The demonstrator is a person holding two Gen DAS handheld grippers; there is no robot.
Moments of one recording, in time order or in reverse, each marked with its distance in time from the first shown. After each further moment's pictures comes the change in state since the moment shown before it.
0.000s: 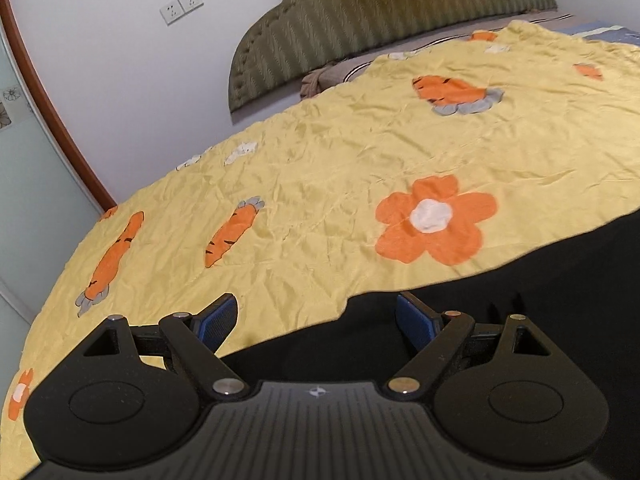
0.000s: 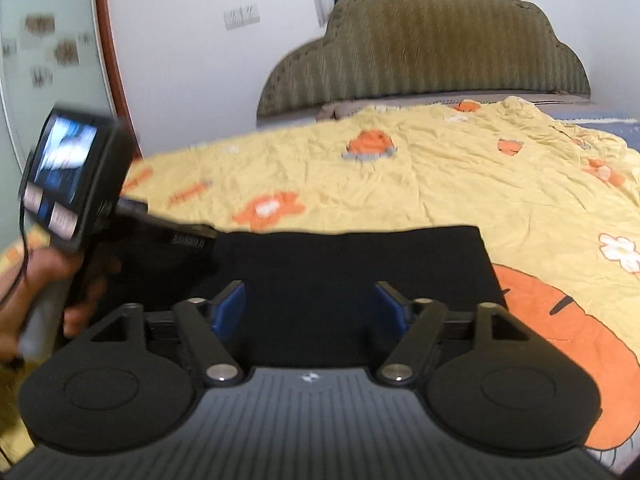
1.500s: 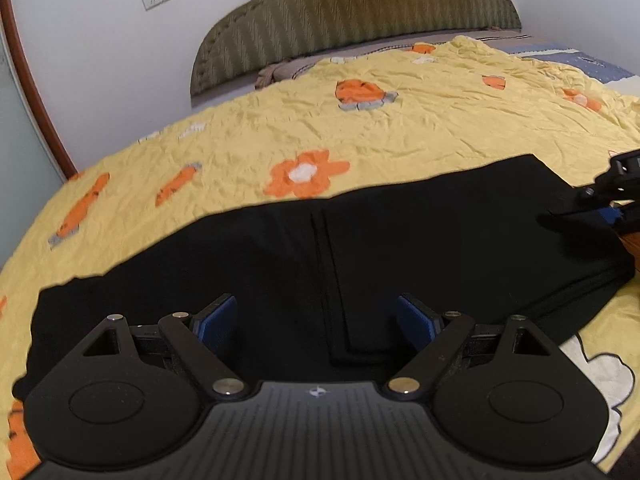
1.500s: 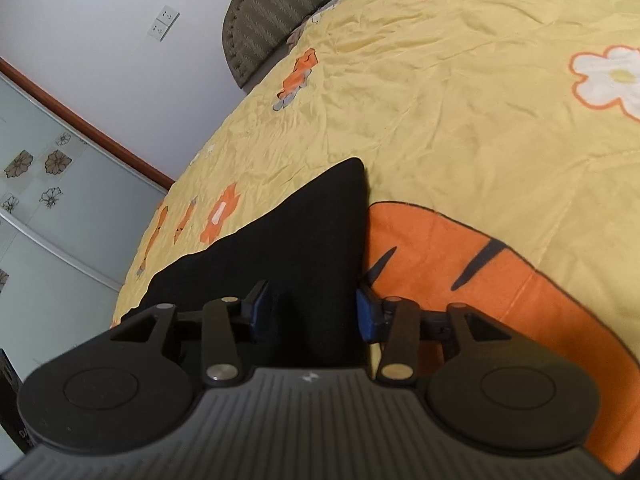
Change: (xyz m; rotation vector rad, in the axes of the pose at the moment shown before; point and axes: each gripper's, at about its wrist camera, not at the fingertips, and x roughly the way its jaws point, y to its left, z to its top) left arm -0.129 -0.050 -0.051 -0.081 0.023 -0.168; right arm 0.058 -0.190 0.002 0.557 0.235 0.334
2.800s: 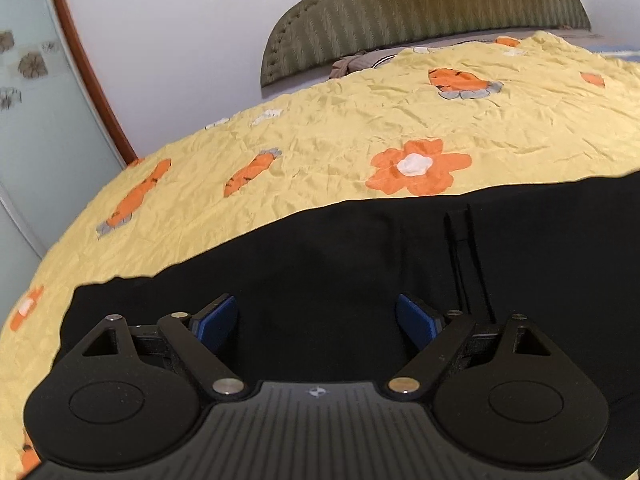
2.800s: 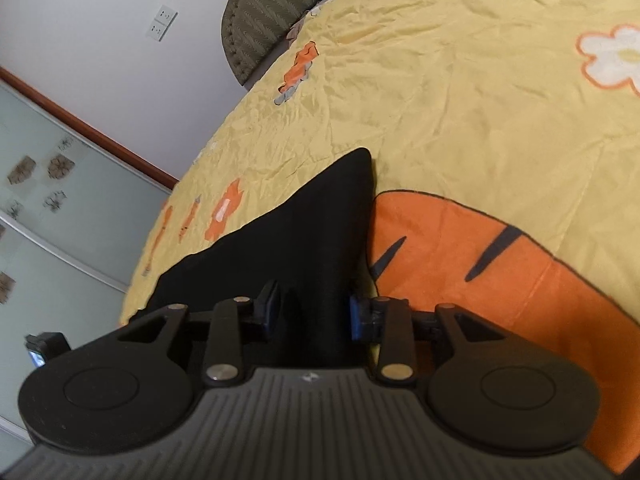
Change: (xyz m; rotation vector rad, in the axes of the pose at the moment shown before) left arm 0.062 0.047 0.005 -0.074 0.001 0.208; right arm 0.005 0.002 -0.003 0.011 0.006 0.000
